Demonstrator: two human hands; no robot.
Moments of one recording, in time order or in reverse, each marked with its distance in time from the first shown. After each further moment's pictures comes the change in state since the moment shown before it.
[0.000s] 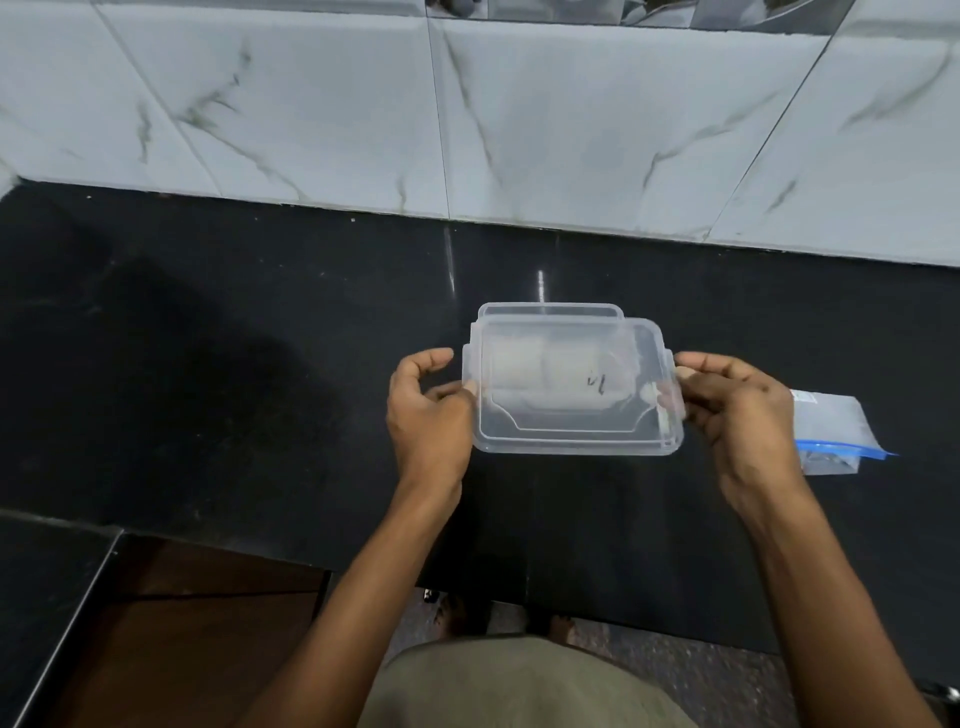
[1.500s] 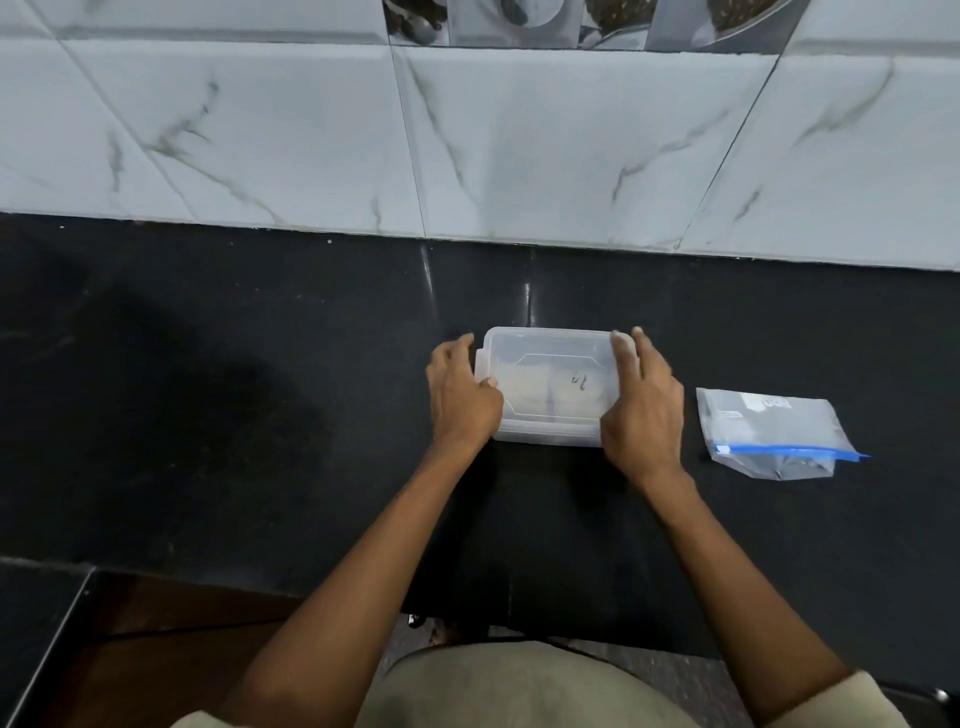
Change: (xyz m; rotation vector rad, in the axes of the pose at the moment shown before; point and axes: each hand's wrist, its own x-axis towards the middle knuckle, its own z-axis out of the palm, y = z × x) left_hand 0.067 -0.046 0.073 0.597 -0.238 0.282; right_hand 0.057 0.069 0.026 -1.166 0.056 -0.552
